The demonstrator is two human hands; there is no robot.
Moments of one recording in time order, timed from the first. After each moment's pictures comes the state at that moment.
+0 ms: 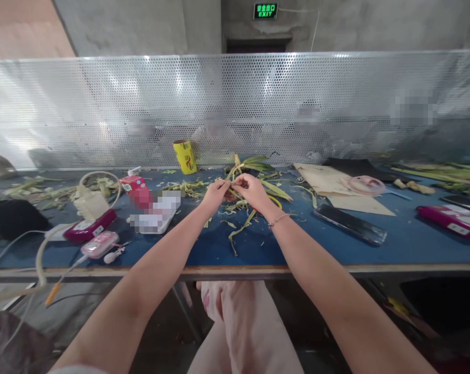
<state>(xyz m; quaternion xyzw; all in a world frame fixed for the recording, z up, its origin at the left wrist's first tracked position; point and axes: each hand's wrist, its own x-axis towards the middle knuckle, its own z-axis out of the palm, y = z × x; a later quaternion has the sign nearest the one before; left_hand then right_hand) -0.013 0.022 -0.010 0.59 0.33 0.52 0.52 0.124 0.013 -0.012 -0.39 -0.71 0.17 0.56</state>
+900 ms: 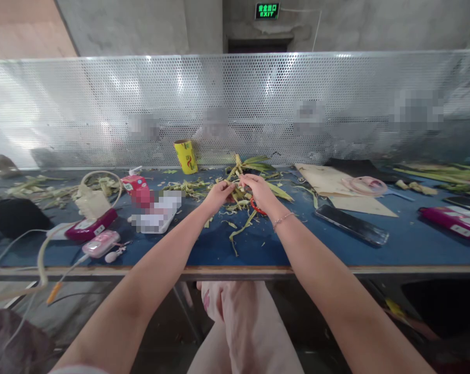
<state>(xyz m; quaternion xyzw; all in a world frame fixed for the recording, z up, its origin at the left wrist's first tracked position) -0.014 0.023 -0.014 0.63 0.34 0.47 0.51 0.127 0.004 -0.003 -0.37 -0.66 0.29 0.58</state>
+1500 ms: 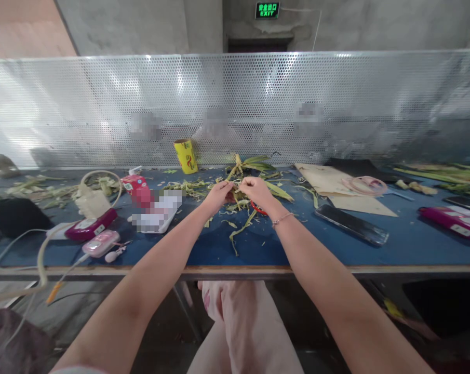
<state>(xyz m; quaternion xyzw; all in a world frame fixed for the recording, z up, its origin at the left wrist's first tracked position) -0.011 0.017 -0.008 0.59 0.34 0.48 0.56 0.129 -0.005 0.001 -0.45 -0.70 0.22 0.51</state>
